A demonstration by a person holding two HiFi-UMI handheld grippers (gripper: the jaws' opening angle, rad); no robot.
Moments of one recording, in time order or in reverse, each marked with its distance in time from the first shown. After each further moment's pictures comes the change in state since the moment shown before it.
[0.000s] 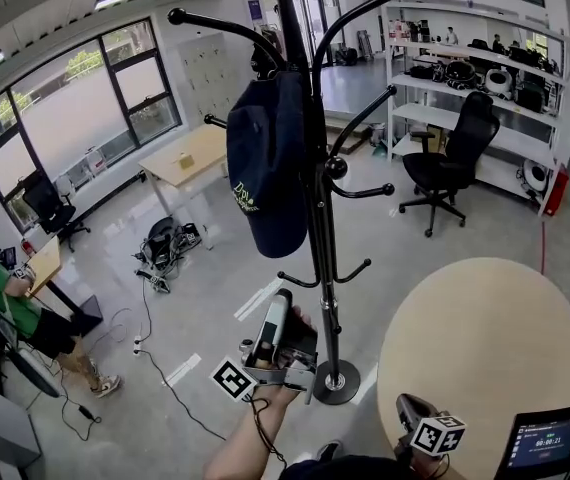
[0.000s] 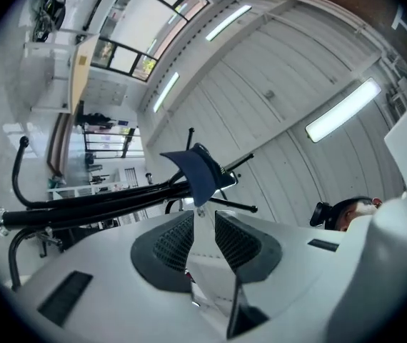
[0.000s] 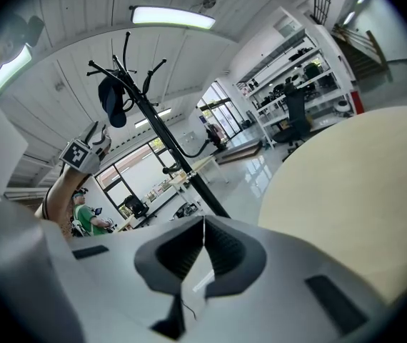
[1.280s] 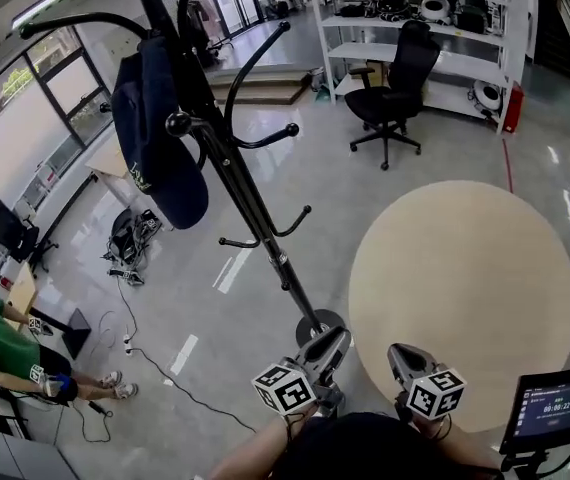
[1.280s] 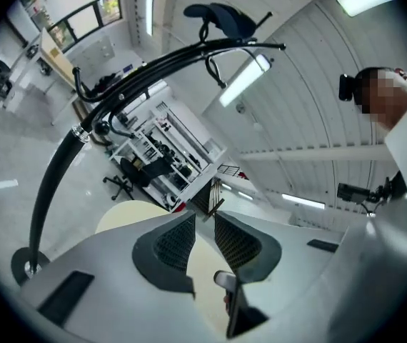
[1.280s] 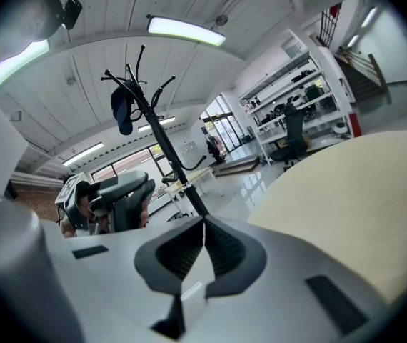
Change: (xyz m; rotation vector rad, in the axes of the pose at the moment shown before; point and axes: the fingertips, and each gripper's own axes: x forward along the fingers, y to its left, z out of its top) left arm -0.140 0.100 -0.235 0.252 0.789 0.421; right arm -0.035 -0.012 0.020 -0.101 -0.102 -0.044
